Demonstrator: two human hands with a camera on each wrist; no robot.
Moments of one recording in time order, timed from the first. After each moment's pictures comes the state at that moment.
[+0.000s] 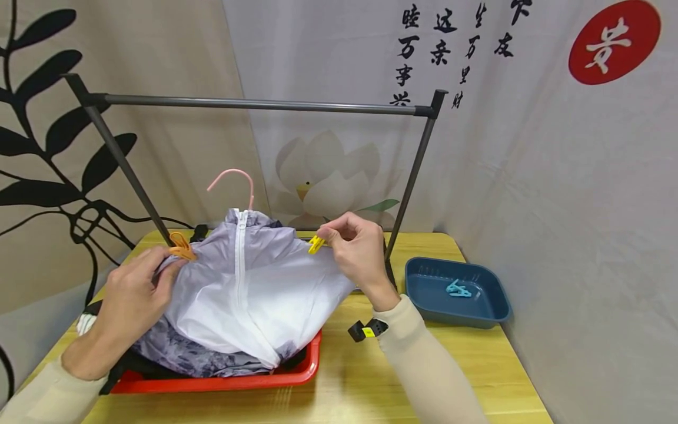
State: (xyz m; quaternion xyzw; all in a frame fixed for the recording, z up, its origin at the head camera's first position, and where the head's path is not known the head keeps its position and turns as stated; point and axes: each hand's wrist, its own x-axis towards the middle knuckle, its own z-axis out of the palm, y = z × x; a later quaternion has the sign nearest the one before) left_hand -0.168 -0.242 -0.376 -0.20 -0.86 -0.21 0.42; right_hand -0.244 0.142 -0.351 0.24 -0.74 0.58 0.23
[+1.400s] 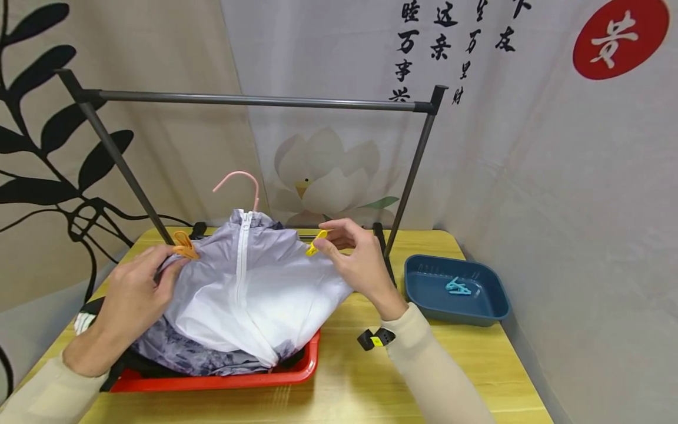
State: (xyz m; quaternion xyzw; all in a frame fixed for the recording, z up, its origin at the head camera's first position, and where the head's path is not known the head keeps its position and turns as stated) left_hand -0.172 -0.238 -0.376 -0.20 -0.87 -0.21 0.41; right_hand -0.241 0.158 -0.369 0.26 -0.79 0.54 0.13
